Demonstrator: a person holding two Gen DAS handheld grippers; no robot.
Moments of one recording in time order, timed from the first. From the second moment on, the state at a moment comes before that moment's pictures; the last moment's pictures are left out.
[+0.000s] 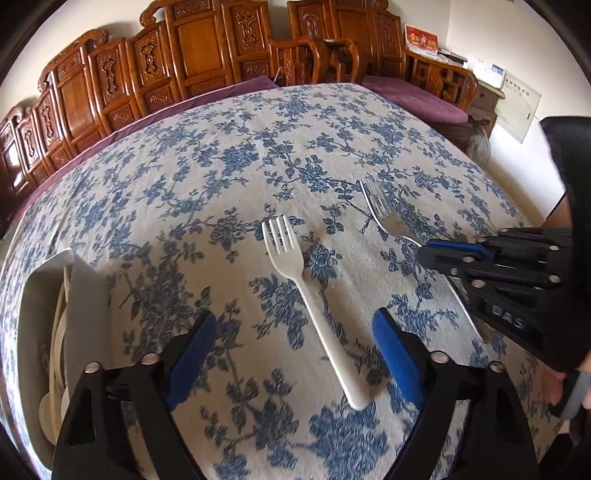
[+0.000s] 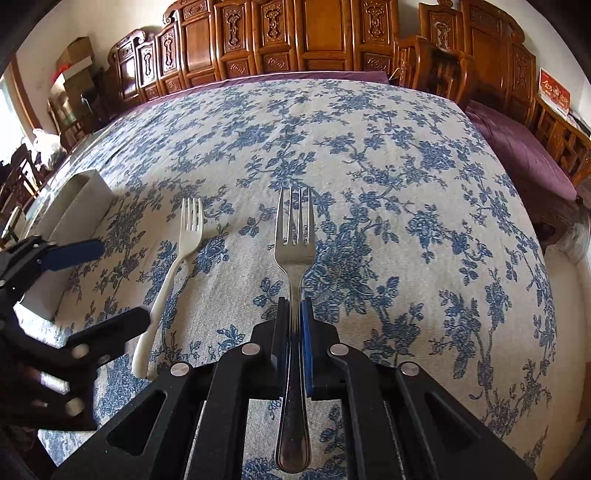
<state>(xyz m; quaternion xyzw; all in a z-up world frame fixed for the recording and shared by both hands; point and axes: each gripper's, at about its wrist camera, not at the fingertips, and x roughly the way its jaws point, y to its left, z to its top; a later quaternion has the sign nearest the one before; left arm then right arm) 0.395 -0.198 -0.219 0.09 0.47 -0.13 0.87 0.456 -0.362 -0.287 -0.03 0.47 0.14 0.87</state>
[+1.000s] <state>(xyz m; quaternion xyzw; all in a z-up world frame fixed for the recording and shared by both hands) 0.402 -0.174 -0.207 0.06 0.48 -0.11 0.87 0.449 -0.340 -0.268 -0.02 0.46 0.17 0.87</state>
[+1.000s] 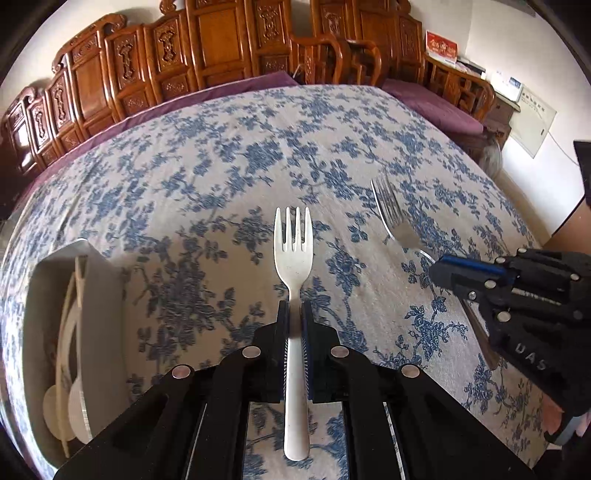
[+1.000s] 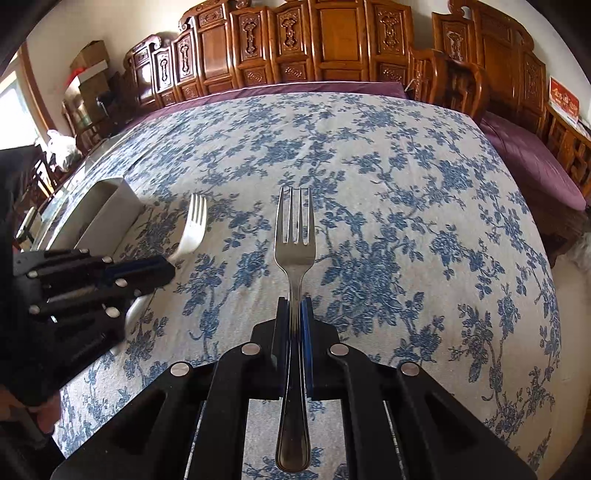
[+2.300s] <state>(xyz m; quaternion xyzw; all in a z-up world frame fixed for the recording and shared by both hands) 0.368 -0.015 -0.152 0.06 0.43 -0.07 0.90 0.411 -0.230 -0.240 -0.07 0.41 0.26 0.87</state>
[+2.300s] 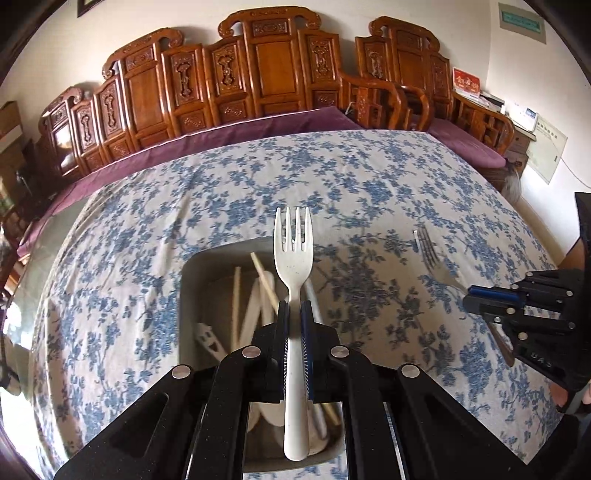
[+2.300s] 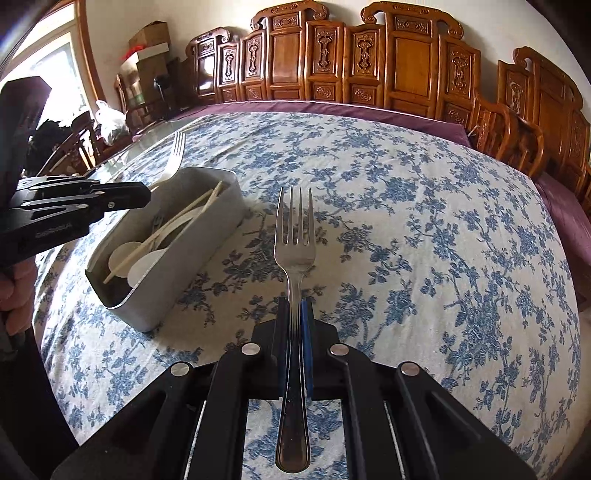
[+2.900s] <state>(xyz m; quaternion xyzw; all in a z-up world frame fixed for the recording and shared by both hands) 0.373 0.036 -0.194 0.02 0.45 -0.05 0.89 0.404 -0.190 -0.240 -0.08 0.40 0.28 0.87</state>
